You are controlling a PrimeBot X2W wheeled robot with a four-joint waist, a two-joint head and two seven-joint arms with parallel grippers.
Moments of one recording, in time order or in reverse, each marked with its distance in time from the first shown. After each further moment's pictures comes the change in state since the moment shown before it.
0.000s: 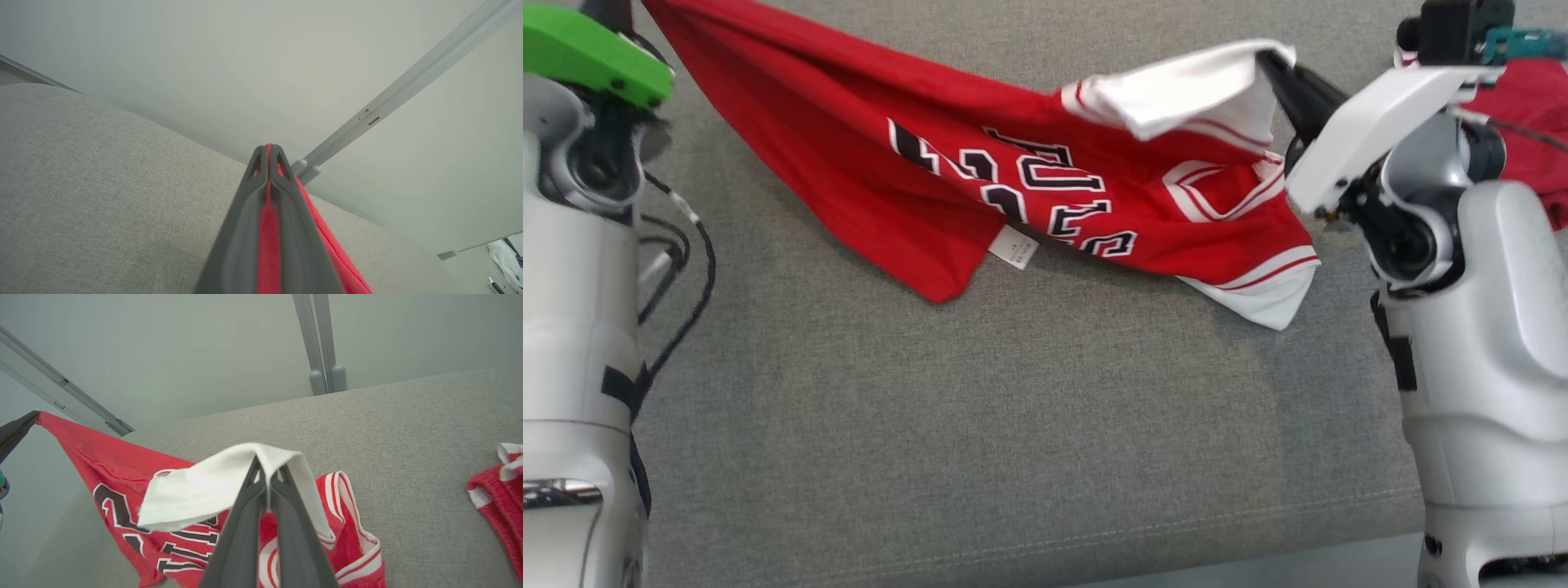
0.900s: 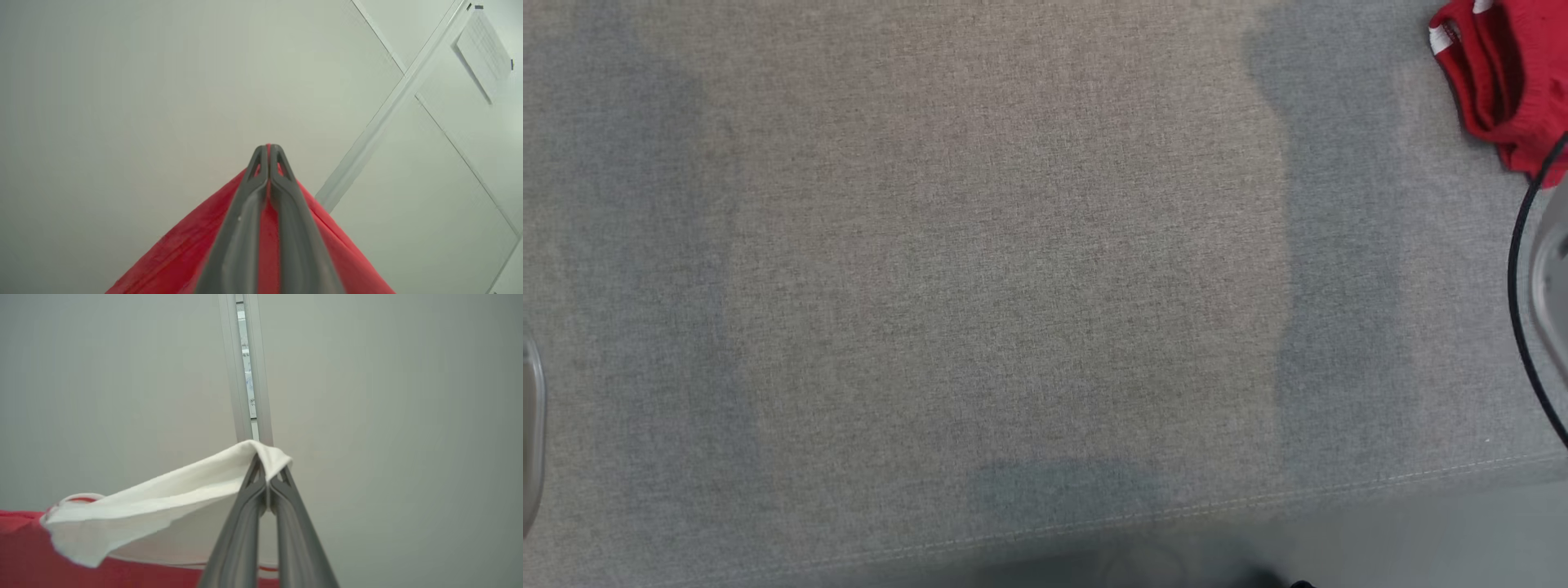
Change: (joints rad) left arm -0.495 -0.006 0.098 -0.277 -0.058 0.040 -0.117; right arm -0.898 -0.016 -0.179 0.517 -0.363 0.000 -0.590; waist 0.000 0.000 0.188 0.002
